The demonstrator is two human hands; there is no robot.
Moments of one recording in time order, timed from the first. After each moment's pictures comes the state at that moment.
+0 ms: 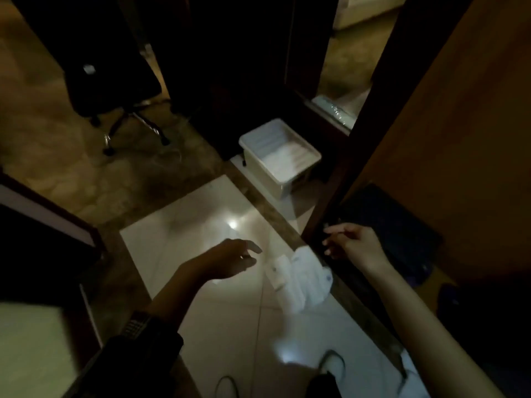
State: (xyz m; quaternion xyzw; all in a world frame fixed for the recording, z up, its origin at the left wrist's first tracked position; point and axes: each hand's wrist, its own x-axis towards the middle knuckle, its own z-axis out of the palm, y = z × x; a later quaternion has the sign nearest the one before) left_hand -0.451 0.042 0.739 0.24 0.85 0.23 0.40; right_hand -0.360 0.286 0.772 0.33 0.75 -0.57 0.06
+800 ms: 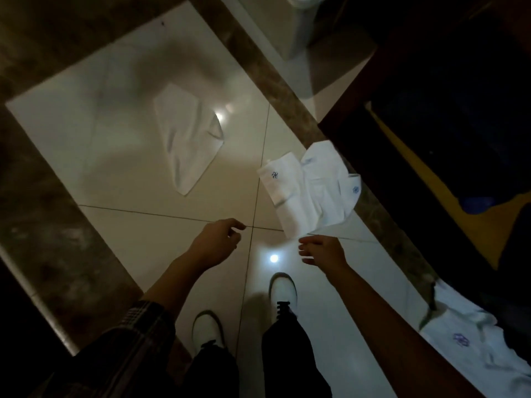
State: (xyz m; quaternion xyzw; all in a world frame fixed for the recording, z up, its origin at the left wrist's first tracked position) left_hand -0.428 0.047 0.261 0.03 0.84 0.28 0.46; right_hand -0.333 0.254 0.233 0.51 0.63 -0.53 0.25
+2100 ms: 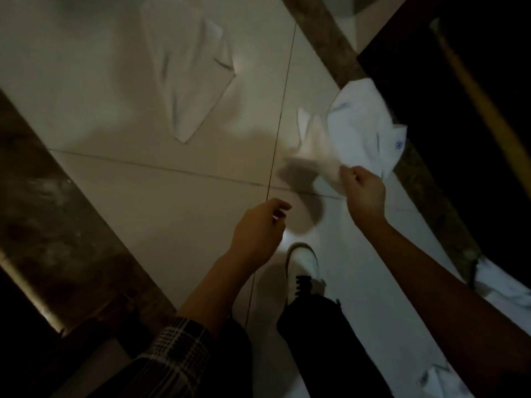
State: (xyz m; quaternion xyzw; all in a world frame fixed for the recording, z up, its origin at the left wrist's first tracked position) left_hand -0.350 0.053 0.171 0.02 0.83 0.37 0.43; right_hand -0.336 0.248 0.126 0.38 0.83 -0.40 0.04
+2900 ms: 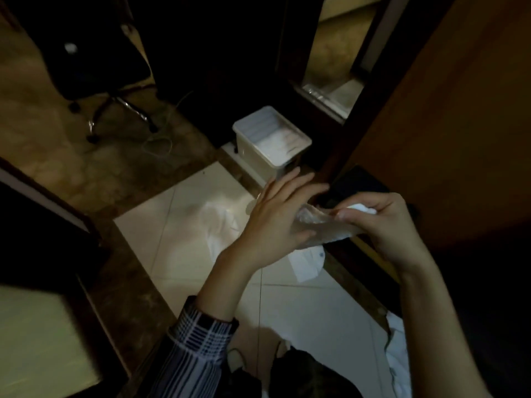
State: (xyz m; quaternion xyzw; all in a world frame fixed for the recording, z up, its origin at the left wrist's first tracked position) left_hand -0.371 0.008 0.827 0.43 0.81 0.39 0.02; right_hand -0.282 0.159 0.891 0.08 0.78 -0.62 -0.07
